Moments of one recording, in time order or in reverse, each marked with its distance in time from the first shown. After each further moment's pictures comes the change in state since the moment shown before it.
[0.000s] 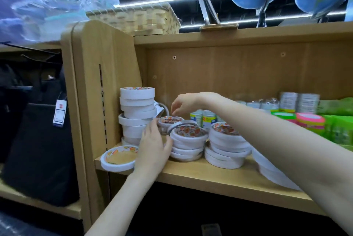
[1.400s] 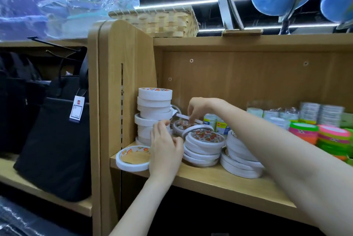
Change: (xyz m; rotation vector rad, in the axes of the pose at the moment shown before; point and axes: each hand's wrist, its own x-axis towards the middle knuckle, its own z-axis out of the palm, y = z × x) left_hand -0.004 0.007 -0.011 -0.084 0.176 -0.080; right_hand 0.043 0.010 0.007 0.019 0.002 0.152
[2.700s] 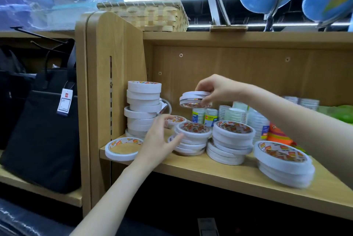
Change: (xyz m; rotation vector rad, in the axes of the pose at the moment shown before) left_hand 0.004 -0.012 -0.005 -0.240 -0.324 0.187; right_hand -0.100 0.032 -0.033 0.180 0.300 -0.255
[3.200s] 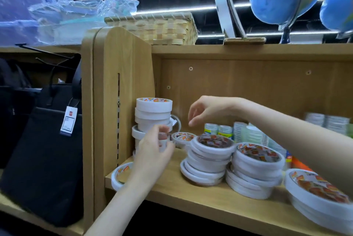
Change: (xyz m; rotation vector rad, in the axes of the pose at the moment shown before) left_hand 0.019 0.001 -0.033 0.036 0.175 -0.118; right_hand 0.054 -0.016 0.021 -0.040 -0.252 0.053
